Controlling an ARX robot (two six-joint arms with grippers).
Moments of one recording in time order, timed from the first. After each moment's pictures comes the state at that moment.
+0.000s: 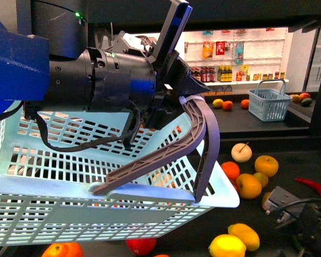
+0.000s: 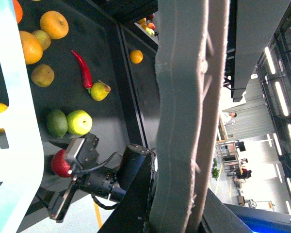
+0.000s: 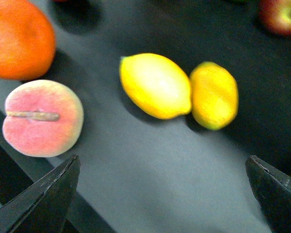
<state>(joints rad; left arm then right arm) -0.43 1.80 1.16 0.46 0.58 -0.96 -0.10 2.31 1.05 0.40 -0.50 -0.70</state>
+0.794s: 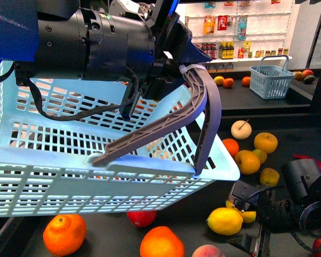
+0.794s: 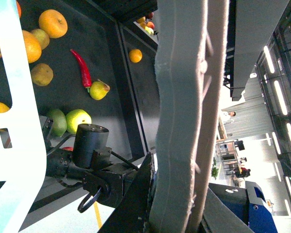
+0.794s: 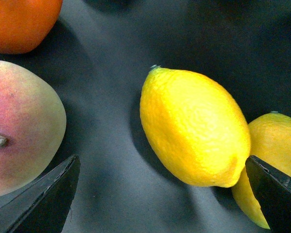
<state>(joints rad) -0.43 1.80 1.16 0.46 0.58 -0.96 -0.03 2.66 1.46 0.25 -0.56 -0.94</state>
